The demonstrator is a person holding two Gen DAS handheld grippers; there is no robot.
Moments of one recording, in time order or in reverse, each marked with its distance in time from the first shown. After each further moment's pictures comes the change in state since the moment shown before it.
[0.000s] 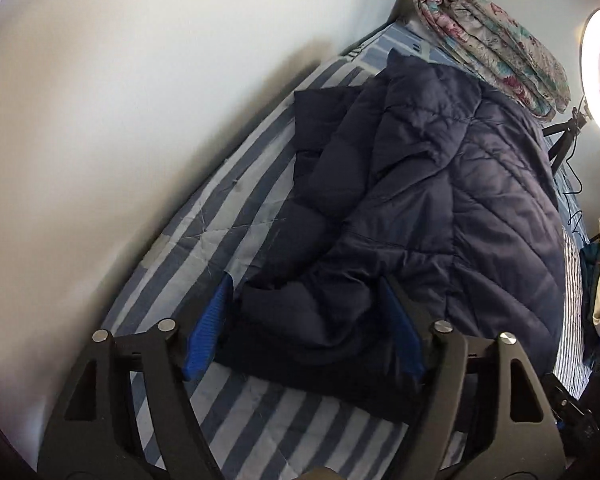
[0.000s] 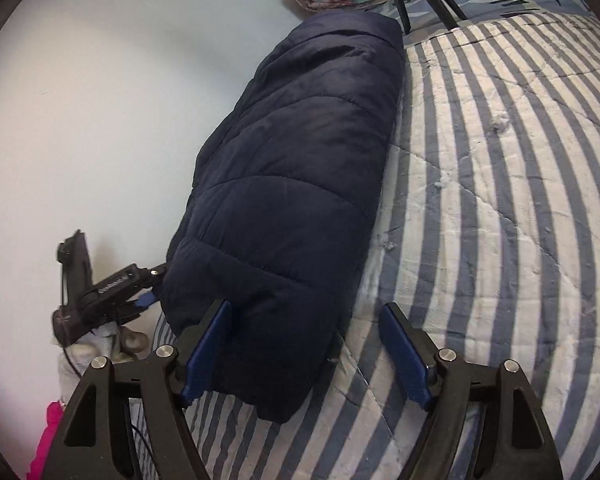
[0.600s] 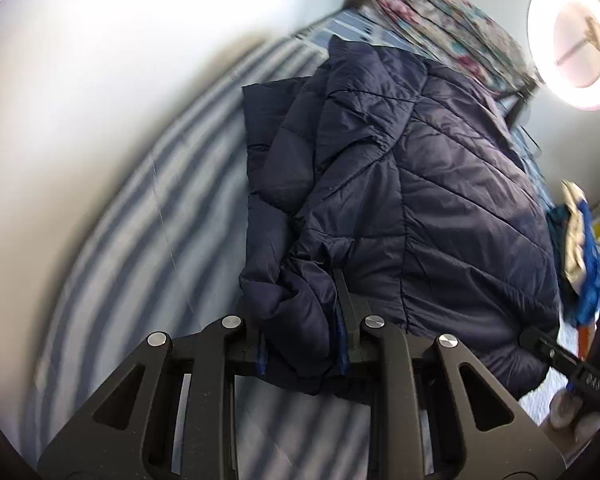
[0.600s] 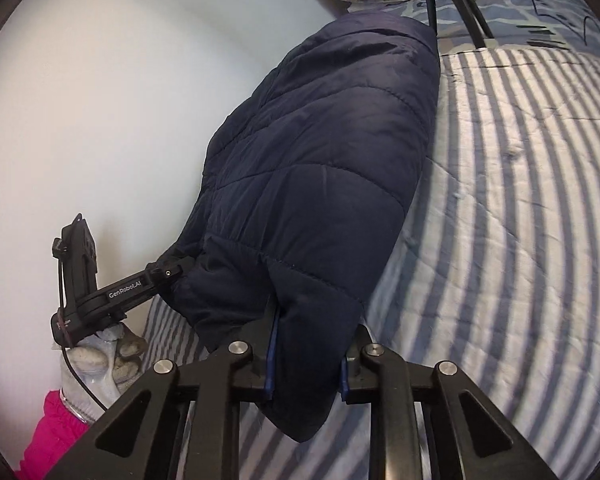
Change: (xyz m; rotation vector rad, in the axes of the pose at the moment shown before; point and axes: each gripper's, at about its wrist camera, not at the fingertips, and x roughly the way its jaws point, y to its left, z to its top) left arm -0.030 -0.011 -0.042 0.085 0.046 -0.143; right arm -0.005 0.048 0.009 -0.099 0.102 -0.094
